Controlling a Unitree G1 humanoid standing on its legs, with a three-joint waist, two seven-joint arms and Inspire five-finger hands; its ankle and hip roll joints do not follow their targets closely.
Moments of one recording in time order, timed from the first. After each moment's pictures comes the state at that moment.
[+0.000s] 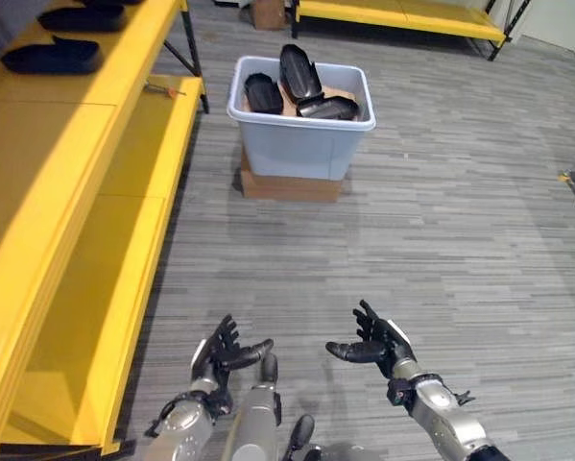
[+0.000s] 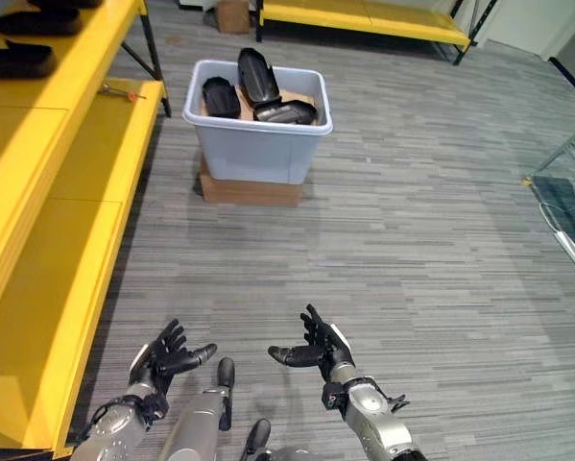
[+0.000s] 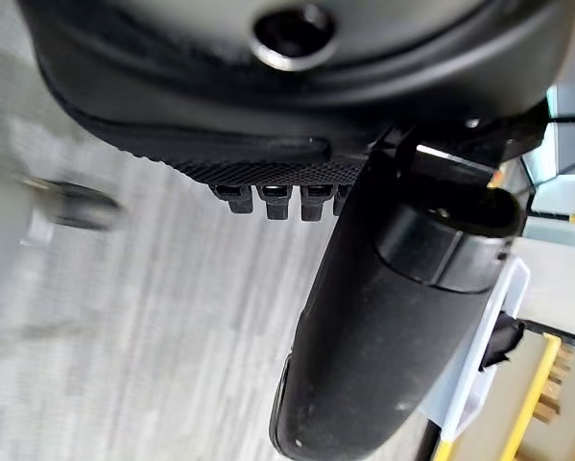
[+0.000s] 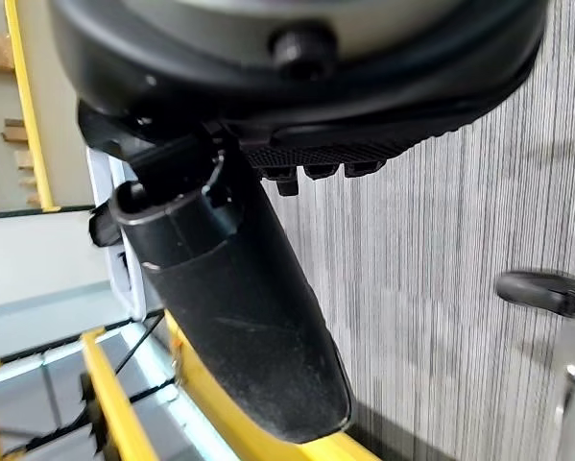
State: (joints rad) left arm 0.08 0.38 -0.24 0.32 -0.66 -0.07 0.11; right arm -0.04 -0.36 0.42 0.36 0.59 -0.06 -0.01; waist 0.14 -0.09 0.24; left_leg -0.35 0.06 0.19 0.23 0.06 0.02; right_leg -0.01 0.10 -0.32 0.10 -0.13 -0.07
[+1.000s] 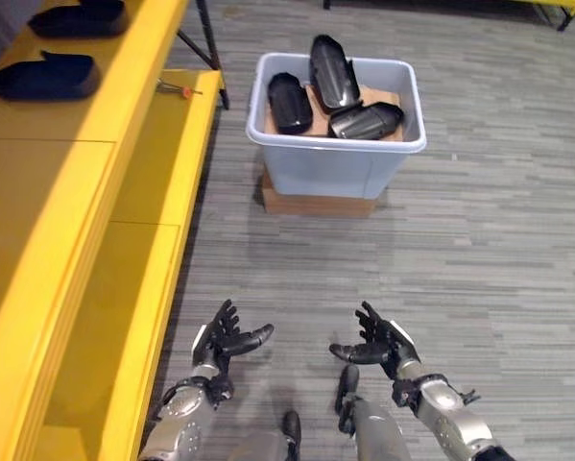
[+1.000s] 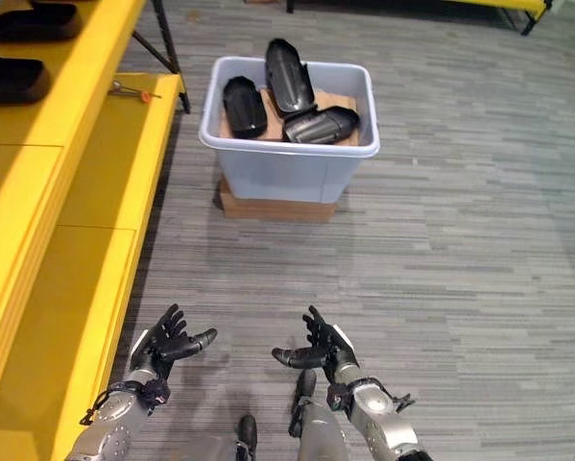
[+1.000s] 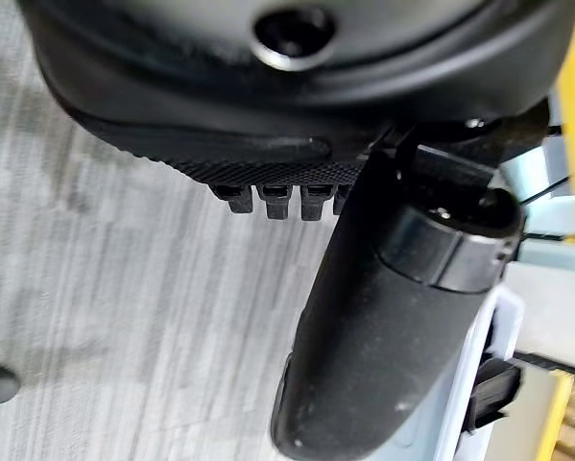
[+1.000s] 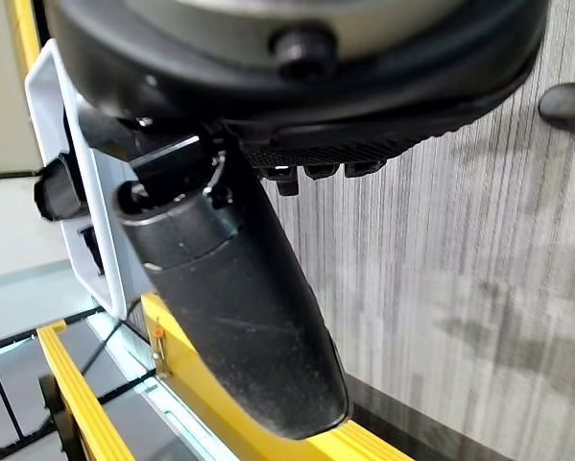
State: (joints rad) left arm 0.05 0.38 -0.24 0.35 -0.65 -0.07 0.12; right arm -0.04 -0.39 0.41 0.35 0.58 -0.05 0.02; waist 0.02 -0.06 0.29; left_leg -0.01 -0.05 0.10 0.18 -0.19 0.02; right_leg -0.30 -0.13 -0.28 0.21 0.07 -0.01
